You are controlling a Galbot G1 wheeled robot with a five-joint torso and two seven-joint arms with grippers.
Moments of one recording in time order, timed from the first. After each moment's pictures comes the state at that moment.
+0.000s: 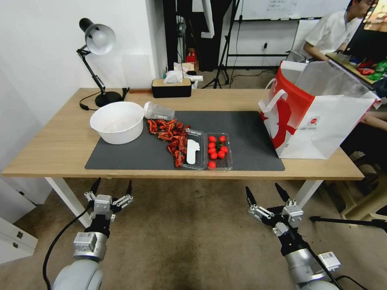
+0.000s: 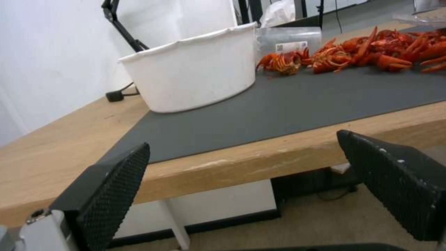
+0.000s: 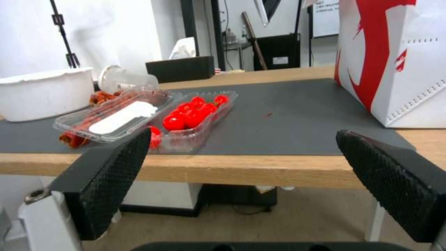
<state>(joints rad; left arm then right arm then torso) 1.65 -1.24 -0.57 -1.98 -0.13 -0.18 -0.12 -1.79 1.18 0.49 2.14 0.38 0.26 -0.01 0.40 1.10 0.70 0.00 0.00</state>
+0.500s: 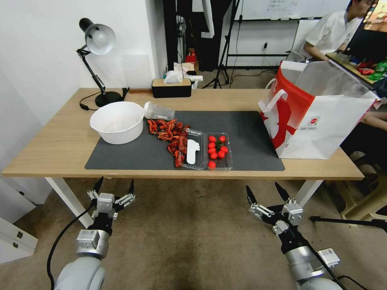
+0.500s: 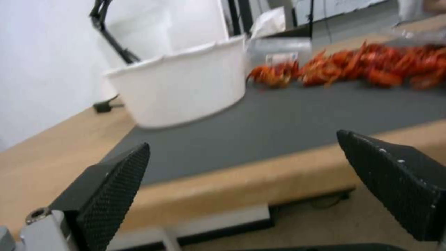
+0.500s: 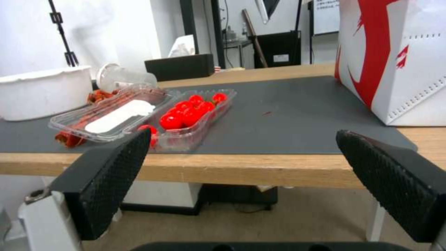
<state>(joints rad) 1.59 -1.19 -0.54 -1.98 -0.16 -0.16 -0.11 -1.78 1.17 0.49 2.13 0.40 0.25 -0.01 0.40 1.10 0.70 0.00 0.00</state>
